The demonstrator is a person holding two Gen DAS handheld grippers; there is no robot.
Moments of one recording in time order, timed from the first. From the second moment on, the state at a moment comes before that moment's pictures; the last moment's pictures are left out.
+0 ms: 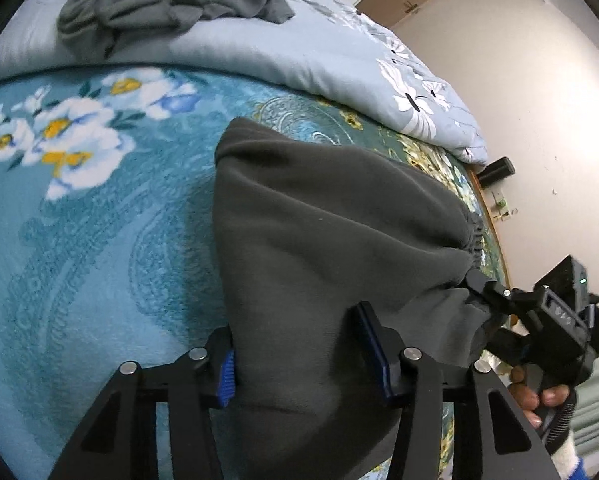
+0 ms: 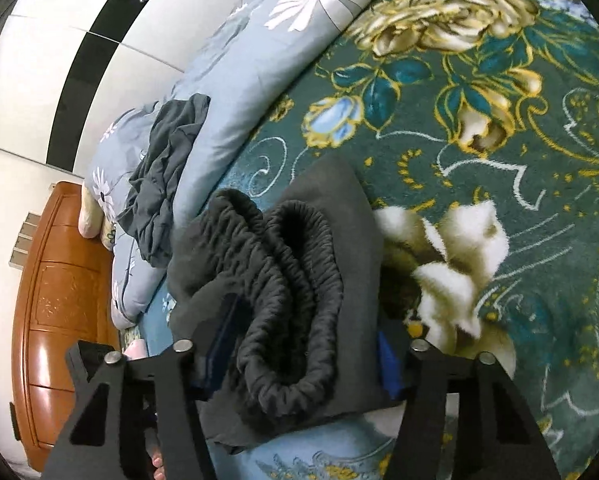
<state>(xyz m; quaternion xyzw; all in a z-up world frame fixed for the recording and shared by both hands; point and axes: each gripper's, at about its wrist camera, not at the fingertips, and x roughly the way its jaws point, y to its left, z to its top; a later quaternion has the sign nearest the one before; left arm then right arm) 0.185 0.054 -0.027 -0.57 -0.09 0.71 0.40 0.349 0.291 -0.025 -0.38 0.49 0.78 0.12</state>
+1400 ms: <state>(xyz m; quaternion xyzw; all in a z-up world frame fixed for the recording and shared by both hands) 0.198 -0.270 0.234 -0.31 -0.17 0.85 0.38 0.273 0.043 0.273 -0.27 0.30 0.91 -0.06</state>
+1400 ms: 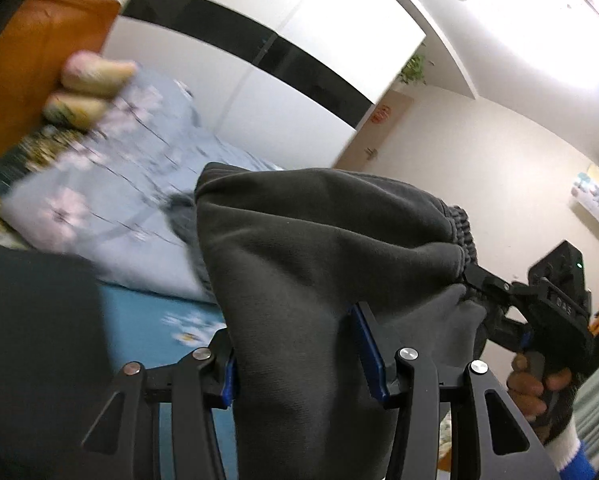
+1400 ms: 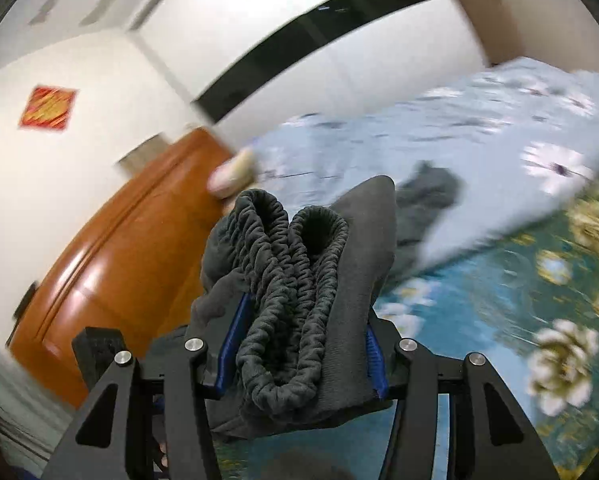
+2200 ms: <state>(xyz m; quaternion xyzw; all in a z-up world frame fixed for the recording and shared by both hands) 0.078 -0.564 0.118 -0.49 -0.20 0.83 0.17 0.057 -0.249 0.158 -0.45 0.30 0.81 -0.24</state>
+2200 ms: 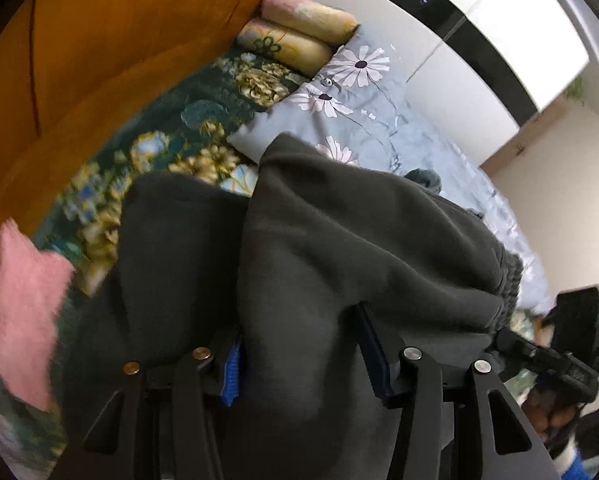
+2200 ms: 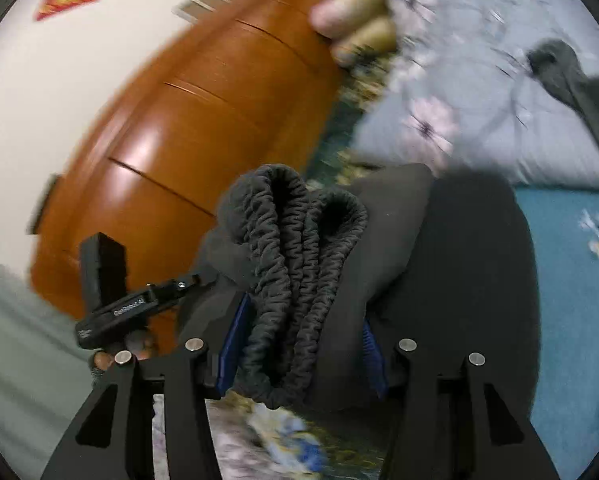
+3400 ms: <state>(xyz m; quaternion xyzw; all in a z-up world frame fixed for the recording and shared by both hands) 0.089 -0.497 0.133 -0.44 -0.04 0.89 0.14 0.015 -0.285 0.181 -0.43 0.12 0.86 -0.25</state>
